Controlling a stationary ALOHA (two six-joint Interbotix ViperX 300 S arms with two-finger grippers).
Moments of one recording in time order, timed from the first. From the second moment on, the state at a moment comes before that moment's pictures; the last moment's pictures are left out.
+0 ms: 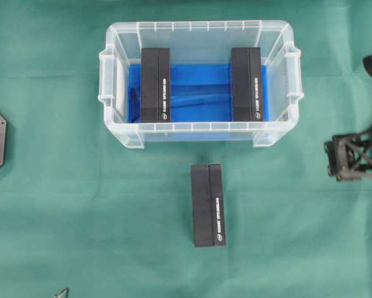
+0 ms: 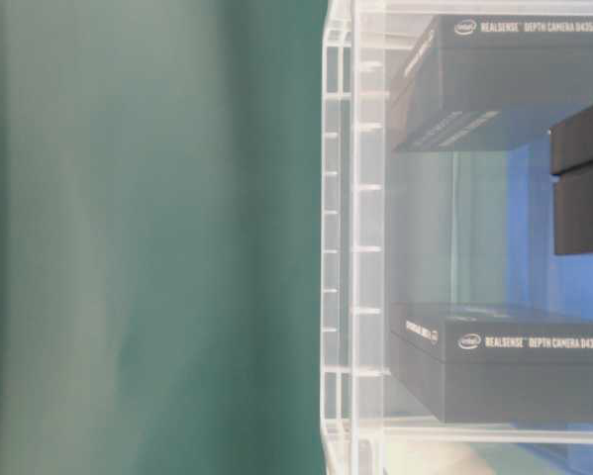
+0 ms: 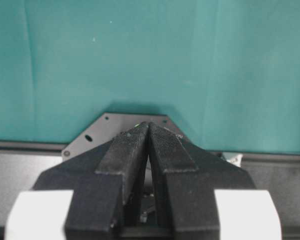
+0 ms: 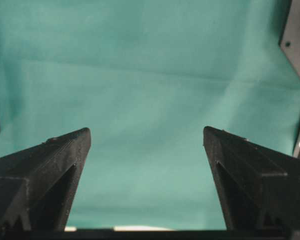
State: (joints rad) left arm -0.08 -0.76 0.39 0.03 1.60 -0.15; right arm 0.33 -0.43 0.42 -0.15 1.51 1.98
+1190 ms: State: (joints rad) left arm -0.08 -0.75 0.39 0.03 1.60 -0.15; right arm -0.21 -0.50 0.45 -0.13 1.51 1.42
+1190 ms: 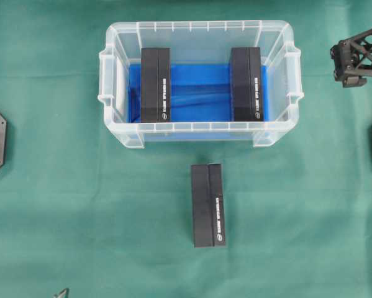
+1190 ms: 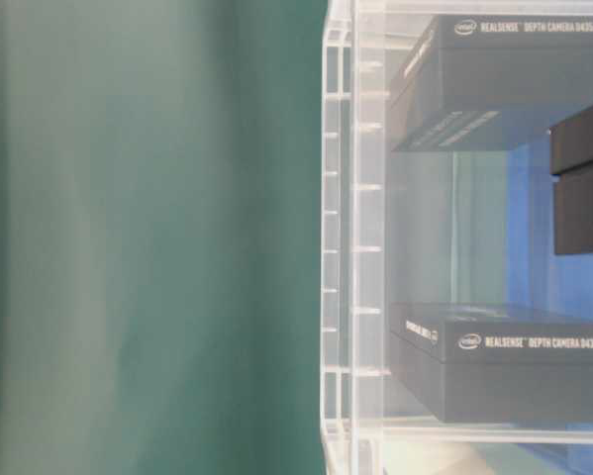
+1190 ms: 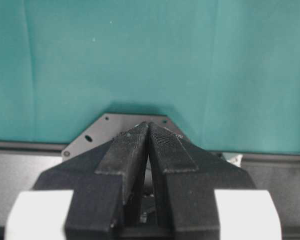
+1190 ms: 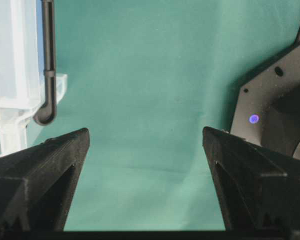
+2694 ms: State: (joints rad) left arm -0.08 -0.75 0.39 0.03 1.60 -0.15; right arm -0.12 0.30 -0.39 -0.10 1.40 1.42
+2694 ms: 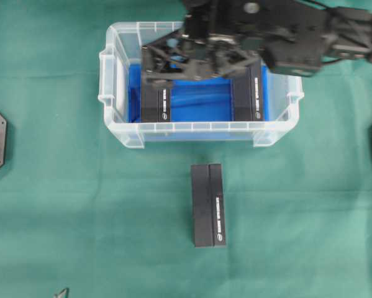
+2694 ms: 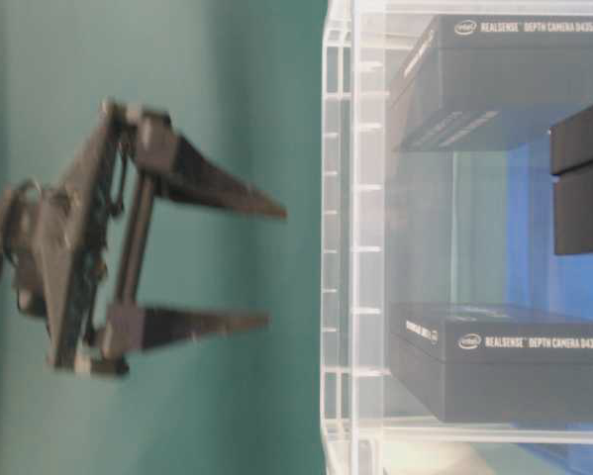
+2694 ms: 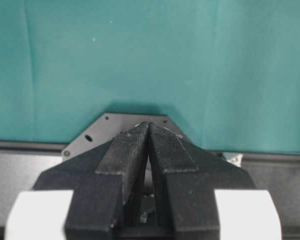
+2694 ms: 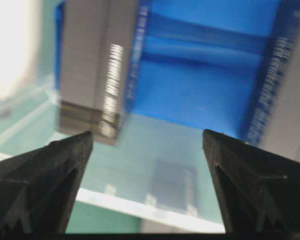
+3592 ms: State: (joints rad) left arm -0.08 -0.75 0.39 0.03 1.60 -0.15; right arm -0.12 0.46 -0.60 -0.07 1.40 1.38
